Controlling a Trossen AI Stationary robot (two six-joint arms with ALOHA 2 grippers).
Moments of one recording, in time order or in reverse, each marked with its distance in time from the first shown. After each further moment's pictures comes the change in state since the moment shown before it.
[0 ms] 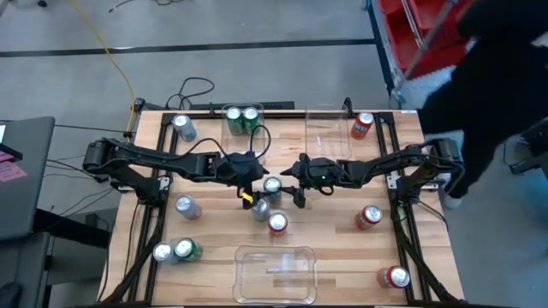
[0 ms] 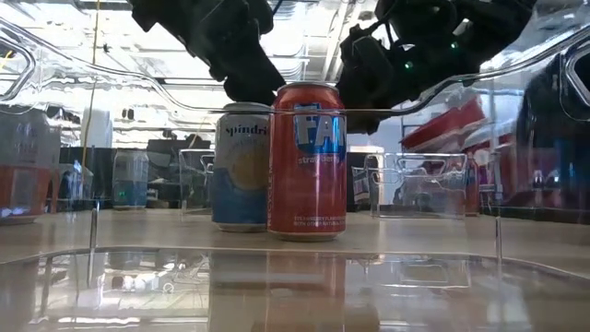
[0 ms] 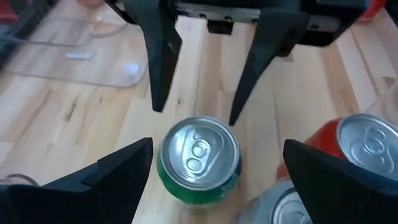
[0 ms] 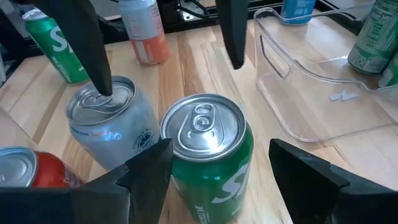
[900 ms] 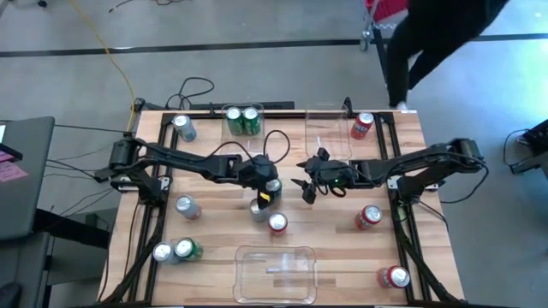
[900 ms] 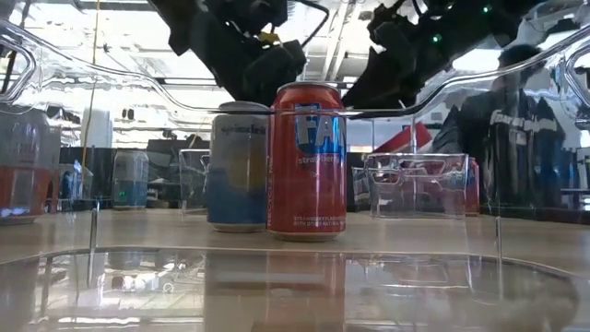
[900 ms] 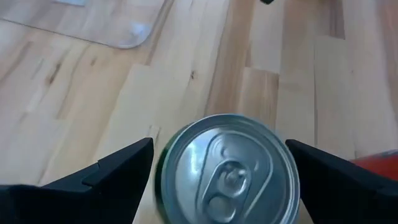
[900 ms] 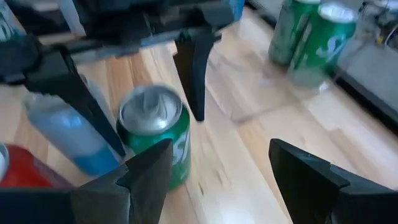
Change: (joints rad) left arm 0.021 0.248 0.127 -0.049 -0.016 -0.091; right arm 0.073 -0.213 0.000 -0.326 0.292 0.045
